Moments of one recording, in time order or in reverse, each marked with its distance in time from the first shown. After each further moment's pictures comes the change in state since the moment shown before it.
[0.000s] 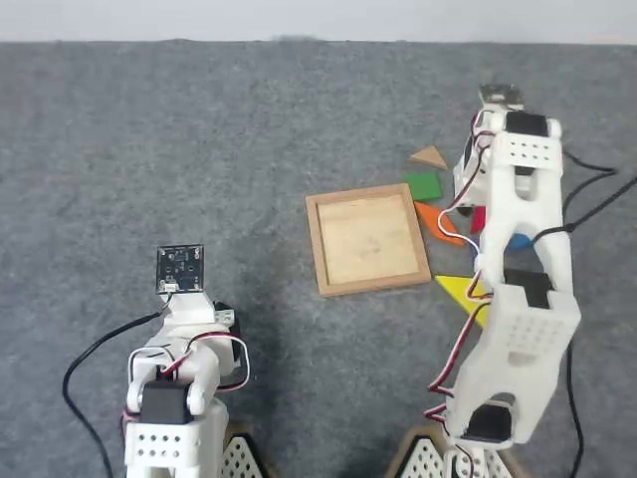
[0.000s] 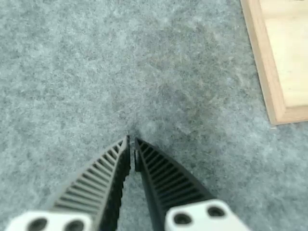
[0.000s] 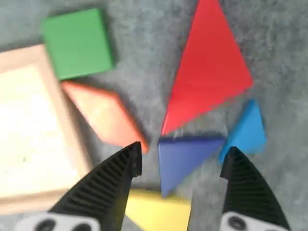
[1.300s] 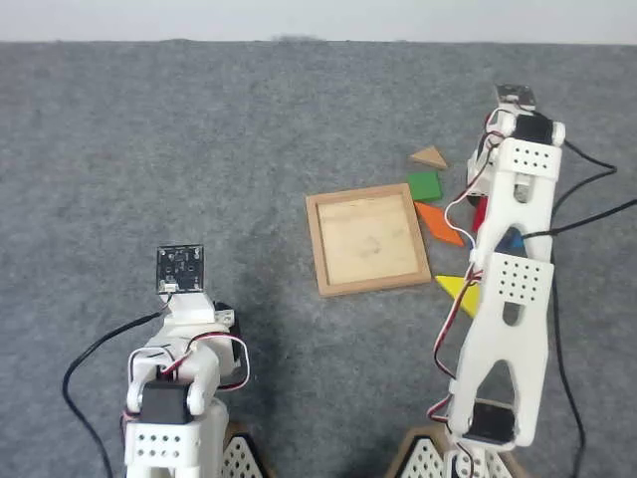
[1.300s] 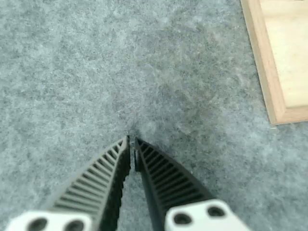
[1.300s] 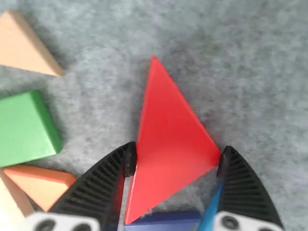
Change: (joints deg) left arm 0.0 0.0 0.0 0.0 0.0; right arm 4.8 44.1 -60.7 17.5 0.0
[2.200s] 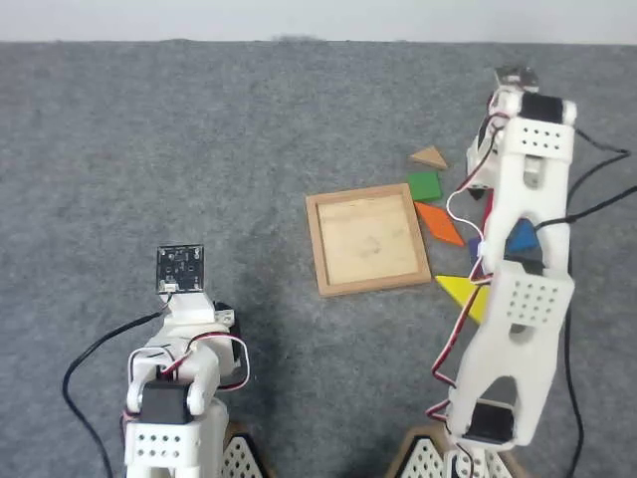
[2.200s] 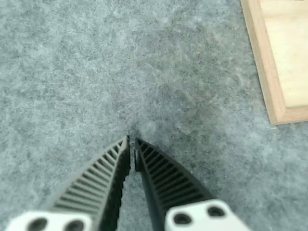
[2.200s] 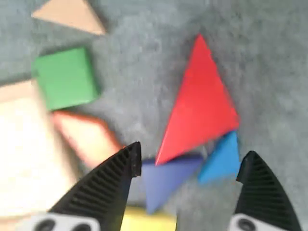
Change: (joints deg) left arm 0.0 0.0 0.0 0.0 0.0; right arm -1.1 -25.1 33.1 -7.4 0.6
